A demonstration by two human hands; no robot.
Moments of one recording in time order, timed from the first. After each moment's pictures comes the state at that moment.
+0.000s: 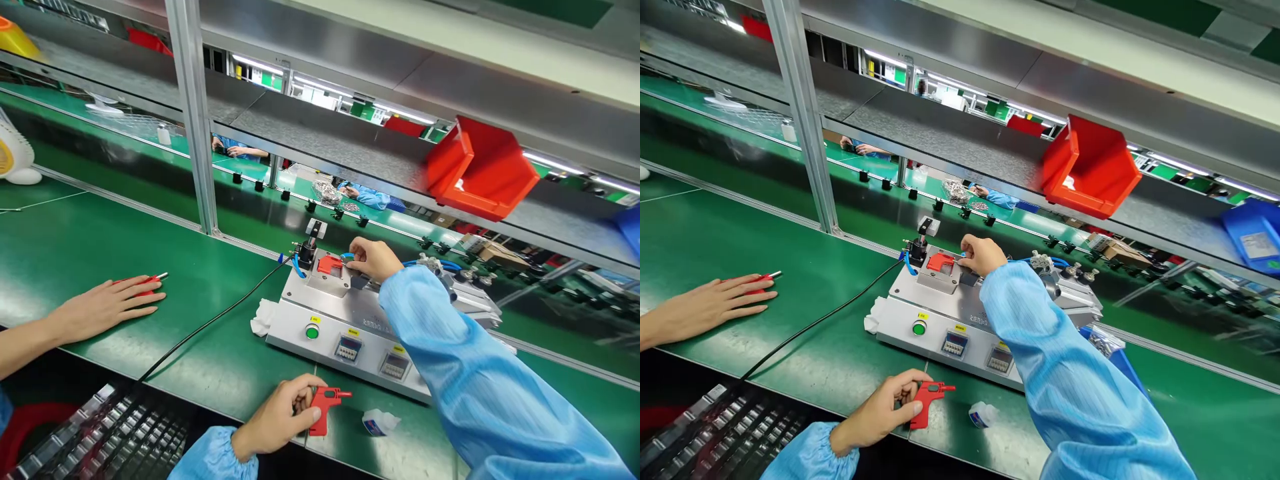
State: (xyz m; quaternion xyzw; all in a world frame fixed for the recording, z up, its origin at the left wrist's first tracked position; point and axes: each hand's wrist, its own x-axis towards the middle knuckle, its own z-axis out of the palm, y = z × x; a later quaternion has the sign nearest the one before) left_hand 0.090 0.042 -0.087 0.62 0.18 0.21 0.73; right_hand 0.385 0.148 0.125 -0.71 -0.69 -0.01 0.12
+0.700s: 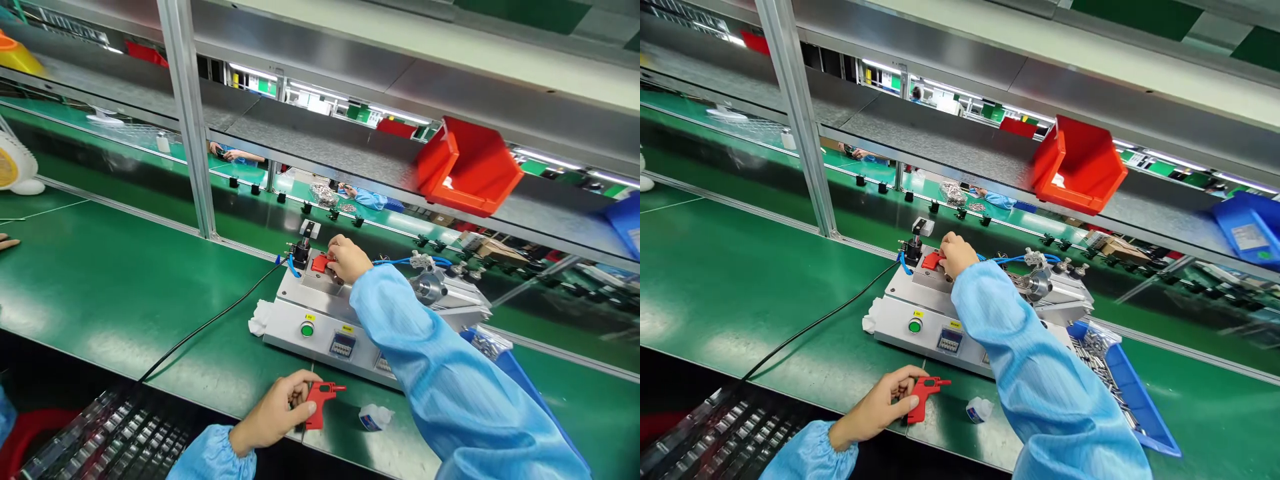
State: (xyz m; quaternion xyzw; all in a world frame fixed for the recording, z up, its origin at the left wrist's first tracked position) left_hand 0.096 0.043 -0.107 0.63 0.17 0.20 0.74; right_hand 0.339 0.154 0.109 -0.70 -0.71 -0.07 0.05
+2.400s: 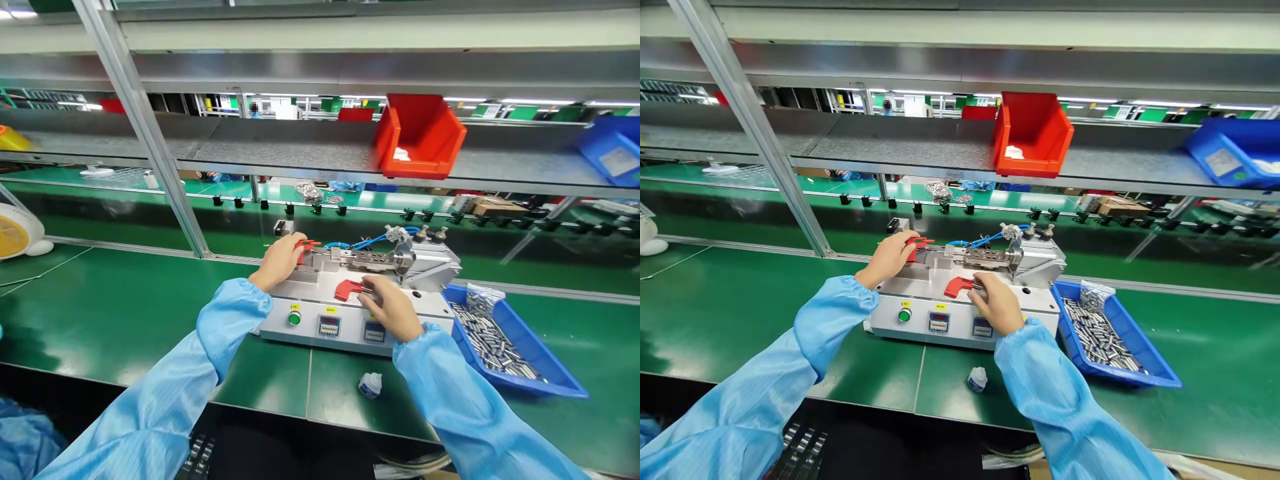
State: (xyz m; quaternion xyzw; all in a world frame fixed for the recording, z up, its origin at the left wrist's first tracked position) left_hand 0.179 0.195 0.089 0.90 0.28 0.31 0.13; right_hand 0.386 -0.026 0.041 -0.73 -0.62 -0.09 0.28
